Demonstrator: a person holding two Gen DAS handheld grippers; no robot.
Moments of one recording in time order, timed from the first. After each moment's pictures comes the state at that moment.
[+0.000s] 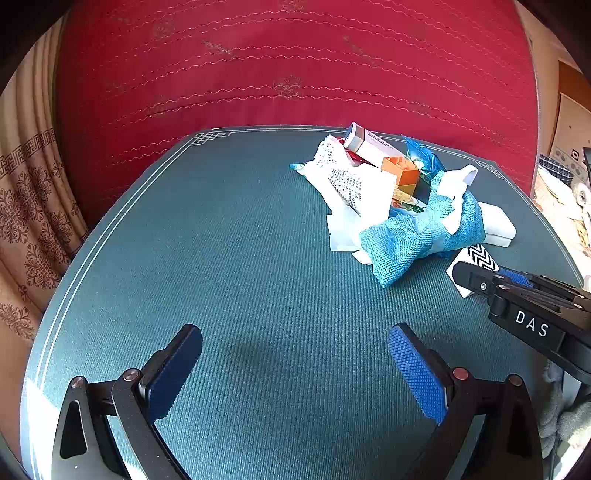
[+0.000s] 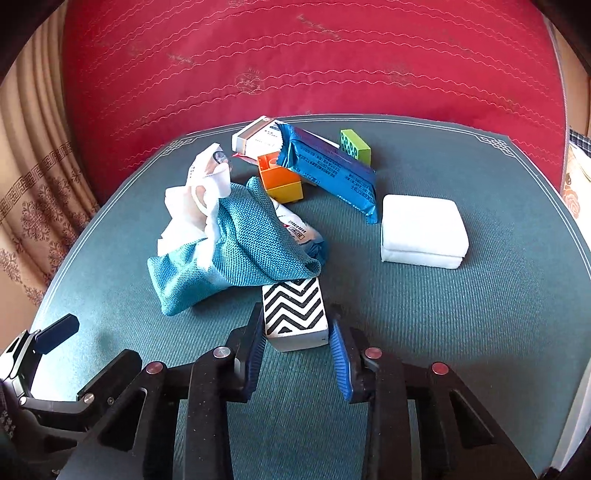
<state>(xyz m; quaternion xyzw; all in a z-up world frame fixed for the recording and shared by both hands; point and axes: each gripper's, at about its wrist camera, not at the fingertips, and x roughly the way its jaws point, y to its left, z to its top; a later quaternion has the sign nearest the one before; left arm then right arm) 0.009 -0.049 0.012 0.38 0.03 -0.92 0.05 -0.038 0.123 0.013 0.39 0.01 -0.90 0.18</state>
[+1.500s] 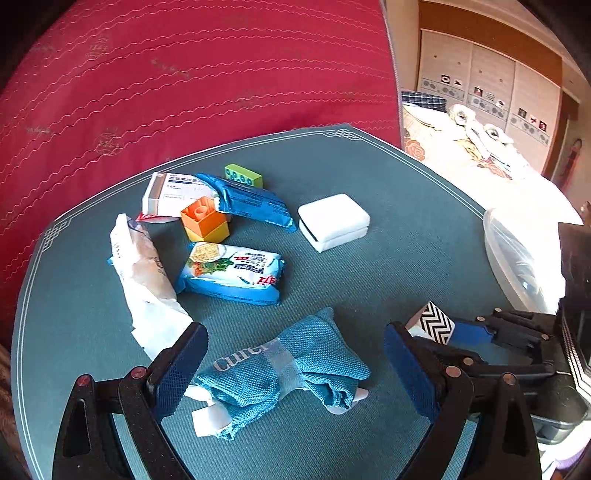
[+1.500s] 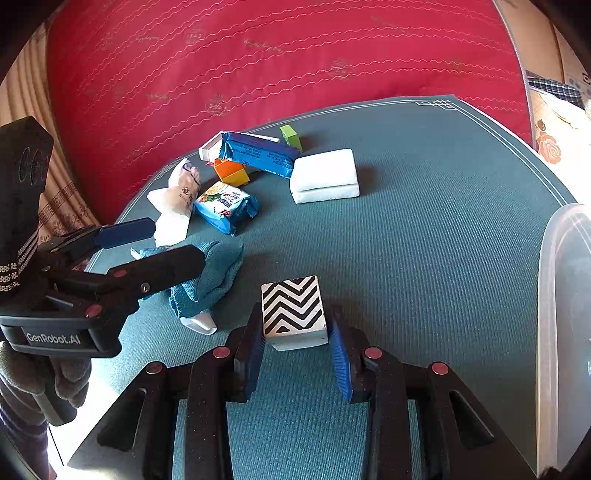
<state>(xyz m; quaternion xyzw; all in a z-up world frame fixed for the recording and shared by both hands) -0.034 0.048 0.041 0.39 -0.09 -0.89 -0.22 0.016 0.211 0.006 0.39 -0.08 -0.90 0.18</state>
